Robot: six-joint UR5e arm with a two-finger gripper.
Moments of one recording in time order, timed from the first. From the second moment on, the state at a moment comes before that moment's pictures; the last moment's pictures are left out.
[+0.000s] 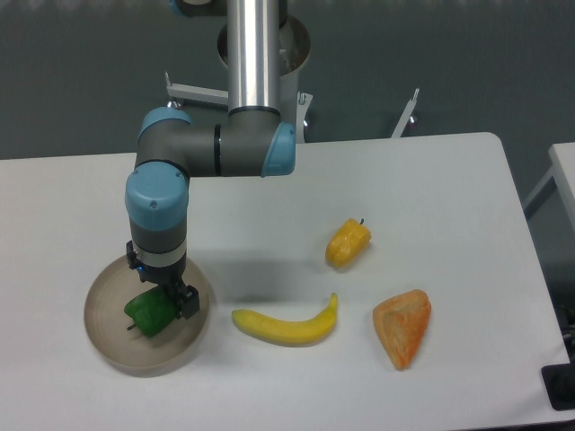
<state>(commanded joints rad) 1.85 -2.14 -1.41 -1.05 1.44 0.77</state>
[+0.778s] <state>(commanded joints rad) 1.83 -2.17 -1.41 -1.02 1.43 0.64</state>
